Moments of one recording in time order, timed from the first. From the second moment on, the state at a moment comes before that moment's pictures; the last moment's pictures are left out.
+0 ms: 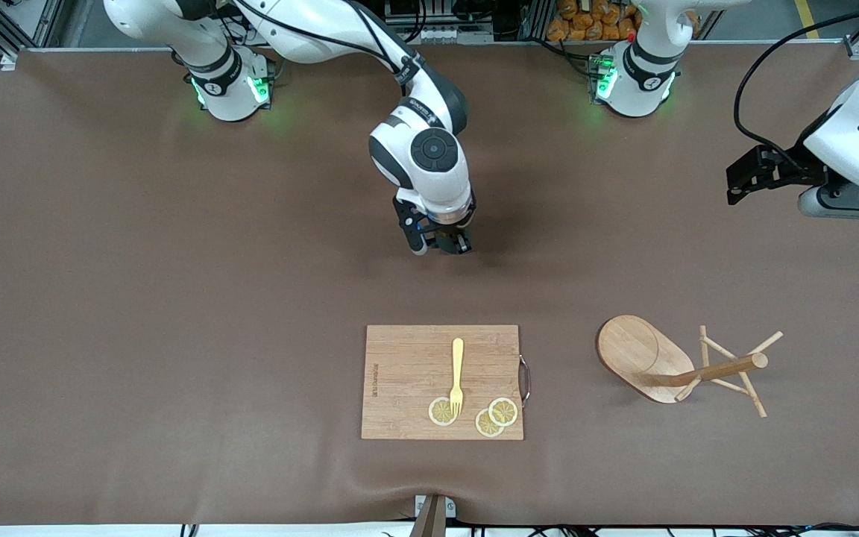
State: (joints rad) left arm -0.01 0.07 -0.15 -1.44 0.02 1.50 -0.08; right arm 0.90 0.70 -0.03 -1.49 0.15 2.26 1.99
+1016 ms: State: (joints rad) left arm -0.01 0.10 -0.16 -1.44 0.02 1.51 -0.09; right arm 0.89 0.73 -0.05 -1.36 0.15 2.10 2.02
